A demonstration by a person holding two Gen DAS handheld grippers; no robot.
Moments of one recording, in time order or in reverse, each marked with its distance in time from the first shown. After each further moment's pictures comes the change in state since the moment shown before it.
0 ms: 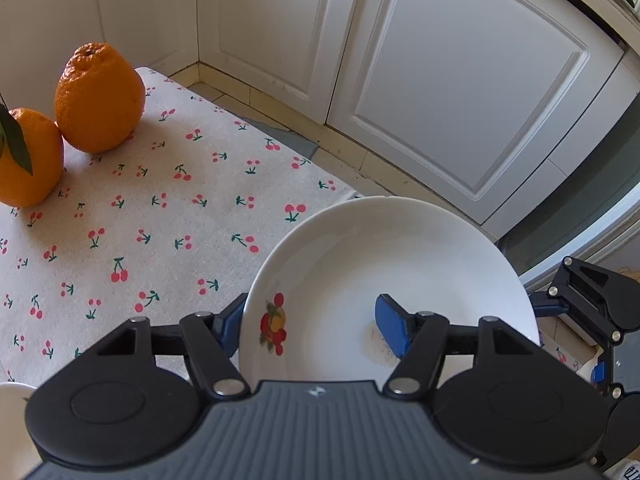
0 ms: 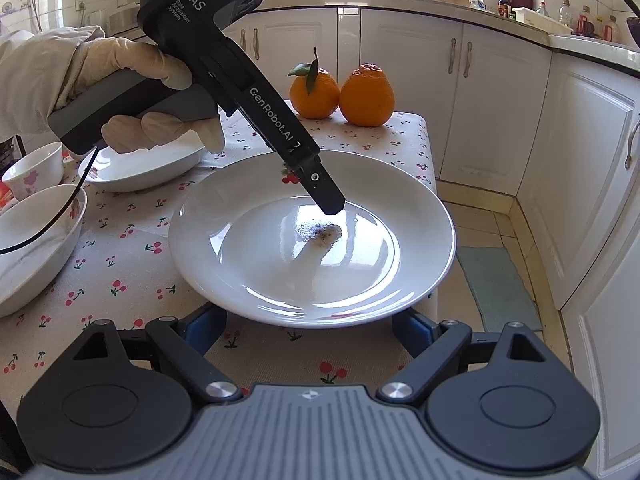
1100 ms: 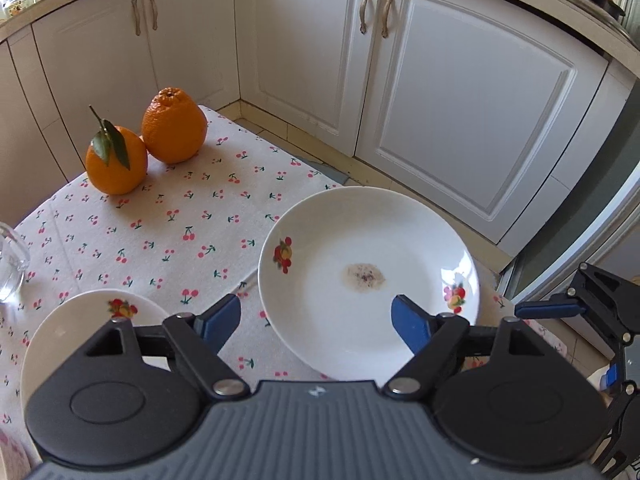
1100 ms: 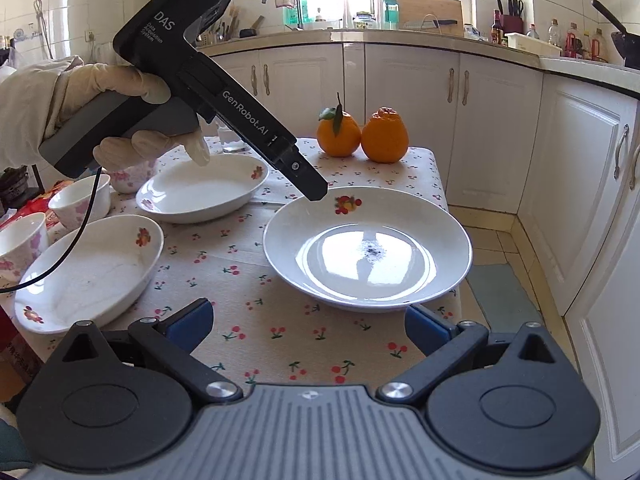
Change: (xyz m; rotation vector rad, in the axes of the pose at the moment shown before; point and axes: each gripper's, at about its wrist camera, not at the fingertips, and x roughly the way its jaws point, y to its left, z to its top) left arm -0.103 -0.037 -0.058 -0.017 -0.126 0.138; right arm -0.067 0.050 -0.008 0.032 -0.101 0.021
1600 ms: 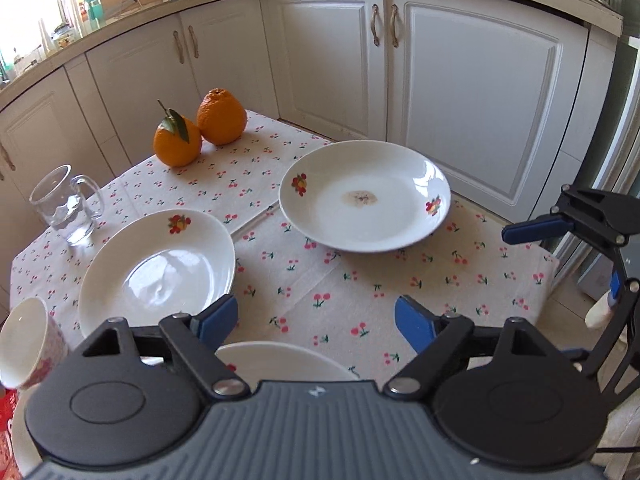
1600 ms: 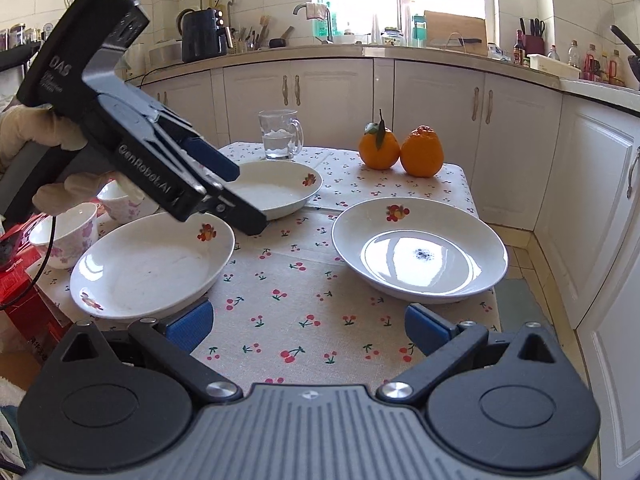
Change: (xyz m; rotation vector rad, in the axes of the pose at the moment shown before) left arm -0.073 -0.044 -0.105 0.039 -0.094 0.185; right arm -0.030 0.044 -0.011 -0.044 -0.032 0.043
